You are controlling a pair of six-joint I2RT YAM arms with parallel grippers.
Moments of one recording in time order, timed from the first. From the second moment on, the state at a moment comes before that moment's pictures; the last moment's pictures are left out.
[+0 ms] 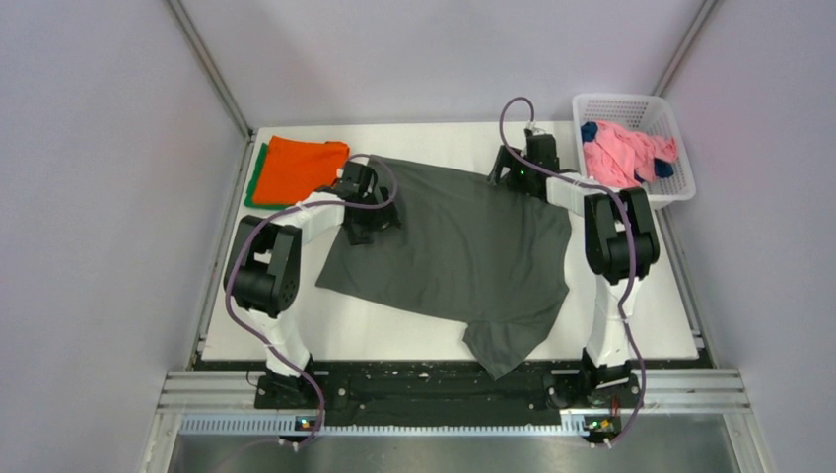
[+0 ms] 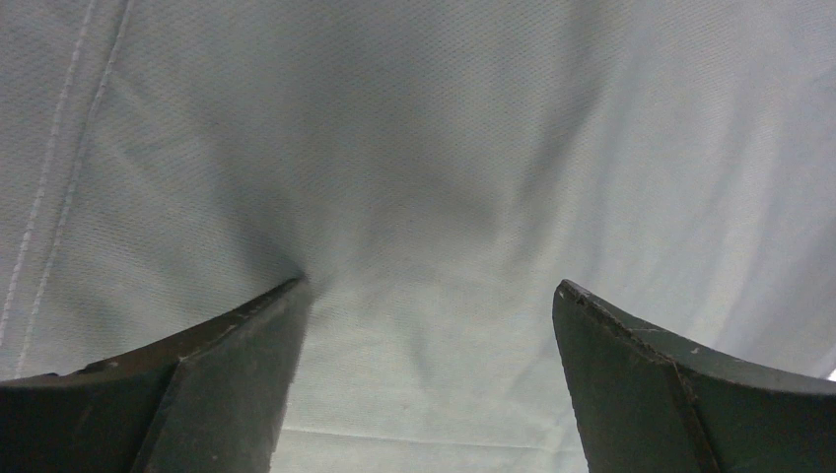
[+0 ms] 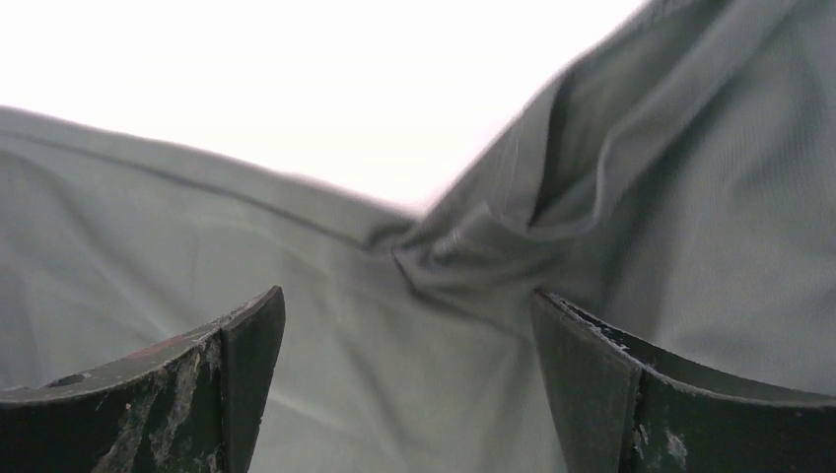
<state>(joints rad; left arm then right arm) -0.30 1.85 1.21 -0.41 0.10 -0.67 0.21 2.07 1.39 0.00 -0.11 0.42</state>
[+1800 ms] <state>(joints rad) -0.32 1.60 0.92 -0.48 -0.17 -0.75 0.24 2.22 1.70 -0.42 0.16 0.24</state>
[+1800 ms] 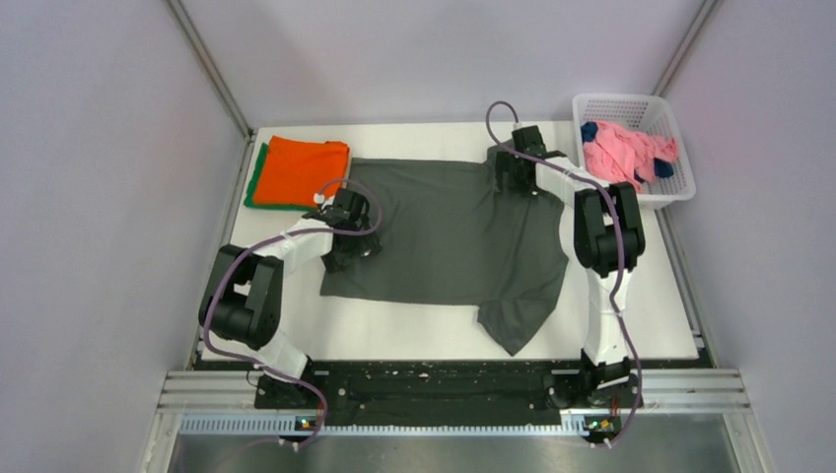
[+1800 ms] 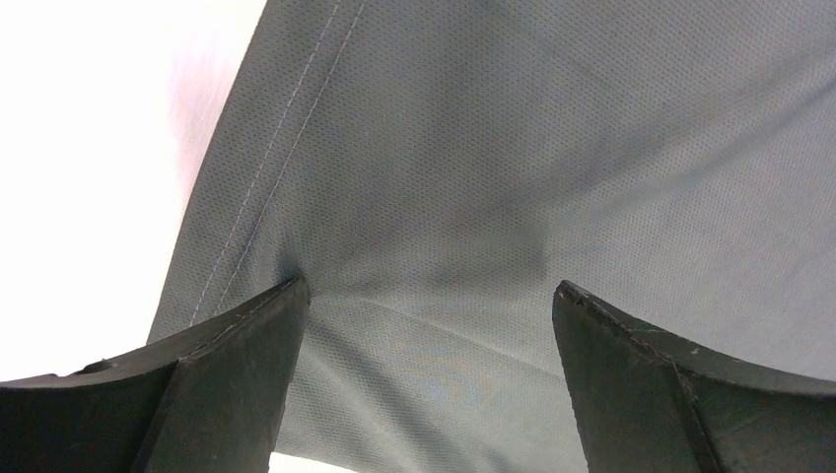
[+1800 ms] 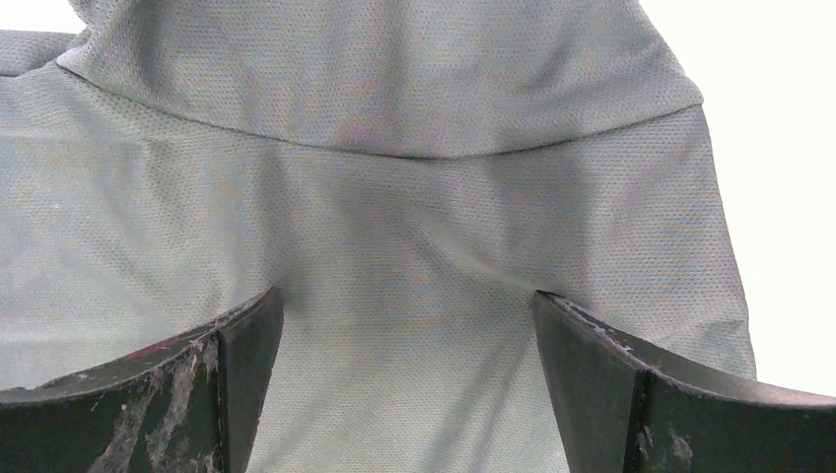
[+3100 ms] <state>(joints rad) -0.33 0.92 0.50 -0.69 -0.27 -0.94 0.89 1.39 0.77 -0.82 0.46 0.65</state>
